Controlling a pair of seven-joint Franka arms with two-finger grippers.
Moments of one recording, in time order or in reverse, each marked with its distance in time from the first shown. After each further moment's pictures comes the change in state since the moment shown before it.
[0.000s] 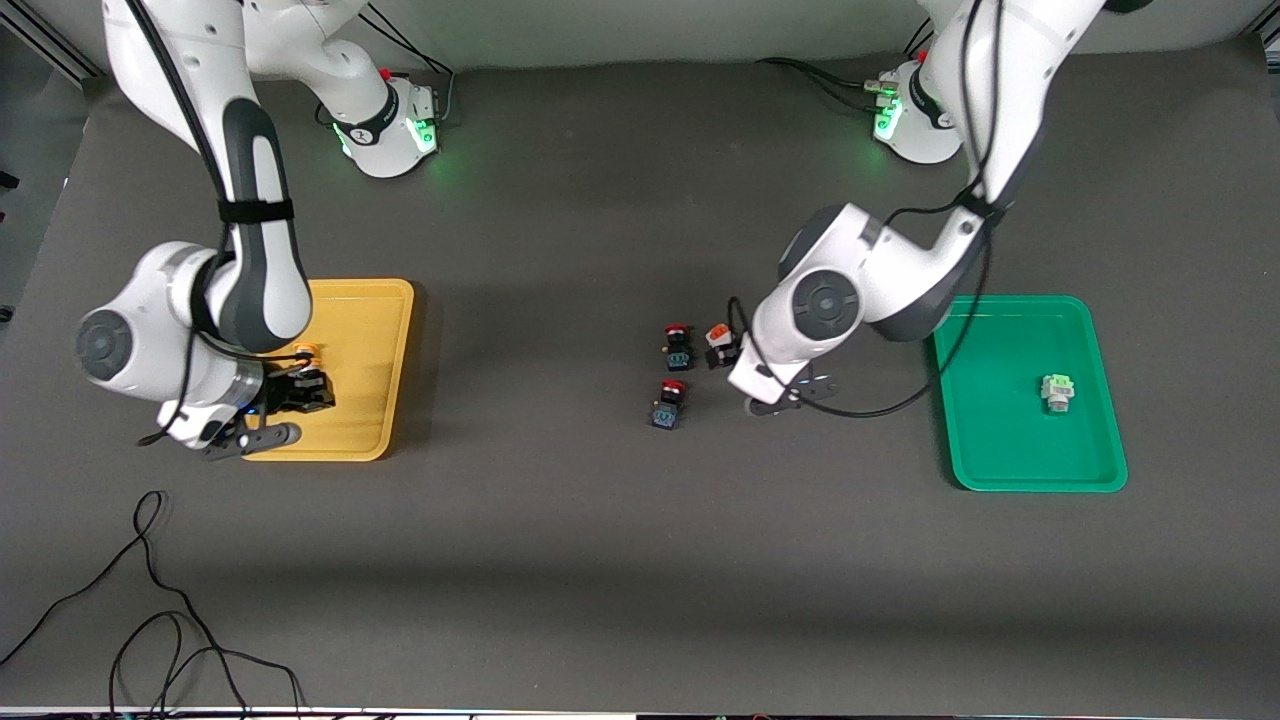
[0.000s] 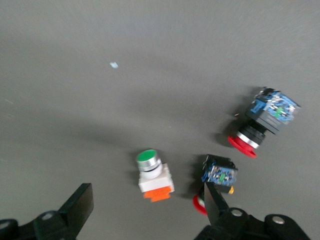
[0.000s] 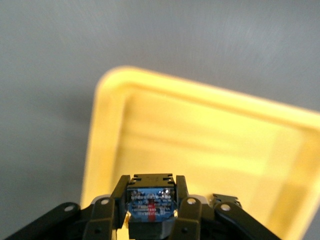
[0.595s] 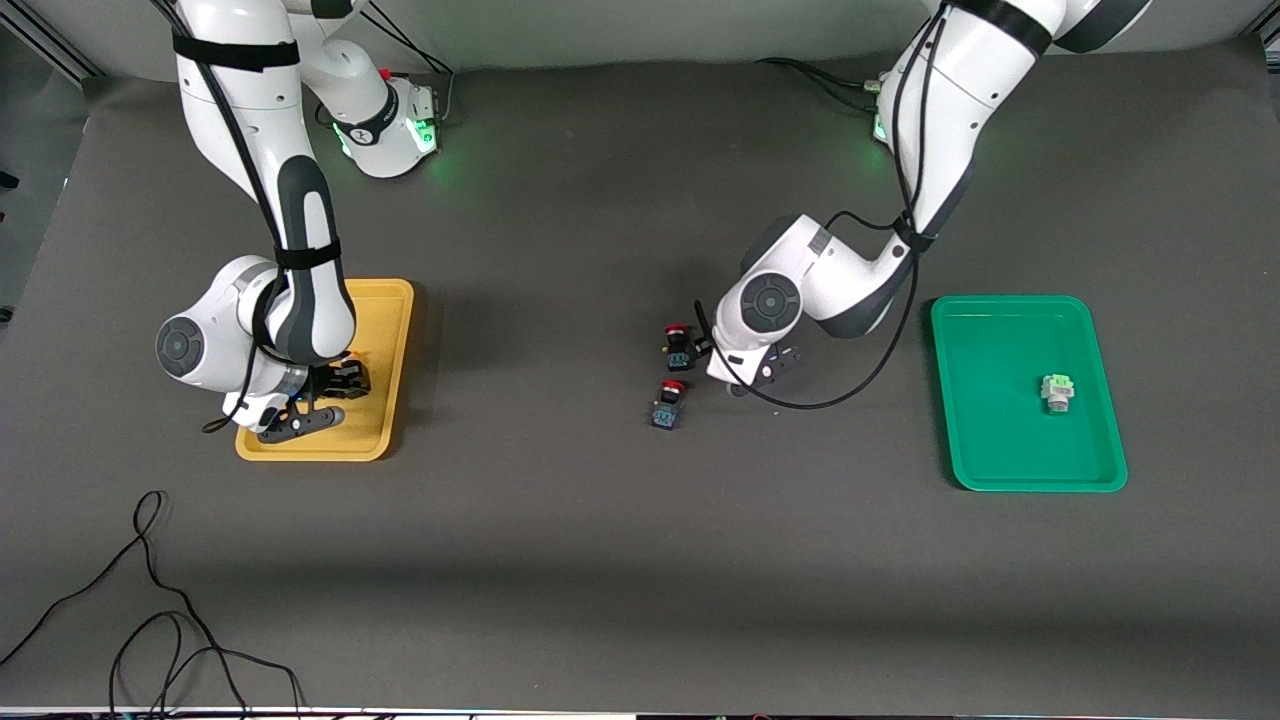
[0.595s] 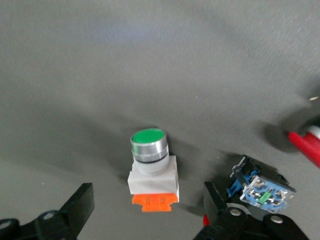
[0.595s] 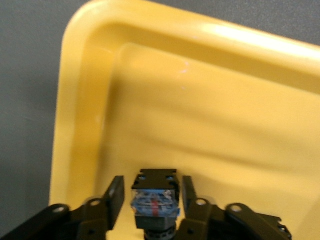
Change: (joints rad) left arm -0.070 0.060 0.001 -0.103 0.035 0.114 -0.243; right arm 0.018 0.114 0.024 -0.030 0.141 0.013 -0.092
